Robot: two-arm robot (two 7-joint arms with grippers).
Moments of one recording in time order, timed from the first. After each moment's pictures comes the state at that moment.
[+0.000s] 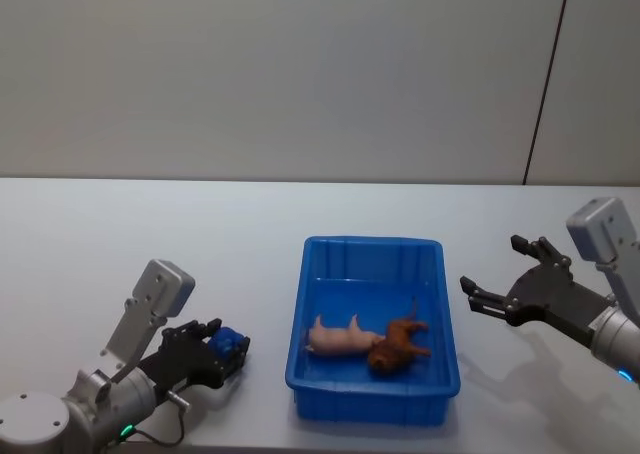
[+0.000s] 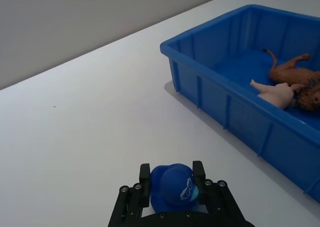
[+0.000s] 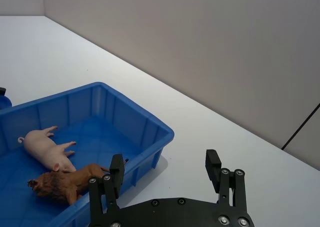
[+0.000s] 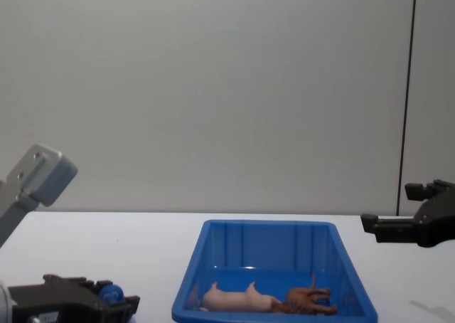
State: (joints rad) left arm -0.29 0.45 0.35 -1.29 -0.26 0.14 -0.38; right arm 0.25 0.37 -0.24 -1.44 0.11 0.07 0.44
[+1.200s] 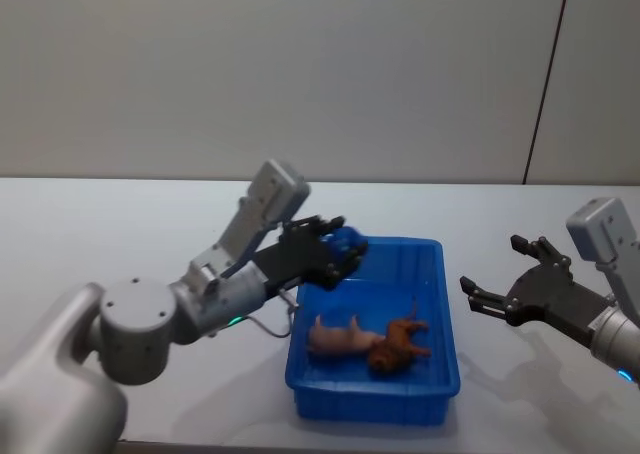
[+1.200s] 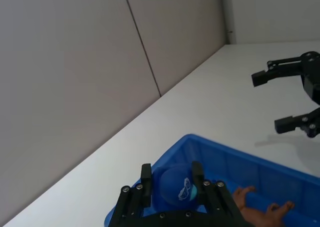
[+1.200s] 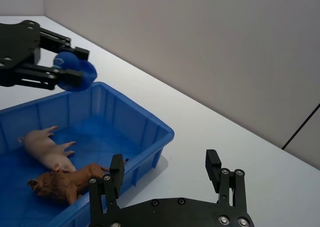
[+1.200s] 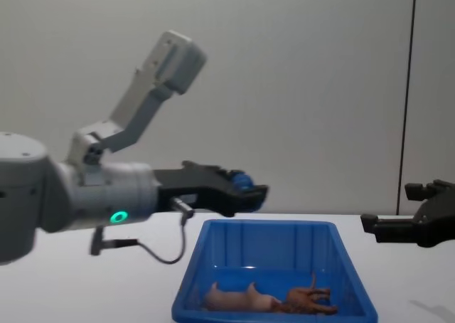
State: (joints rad) left arm -0.57 0.25 0.43 -1.14 -0.13 0.01 -0.55; right arm 0.25 0.37 -0.24 -1.44 0.11 0.07 0.44
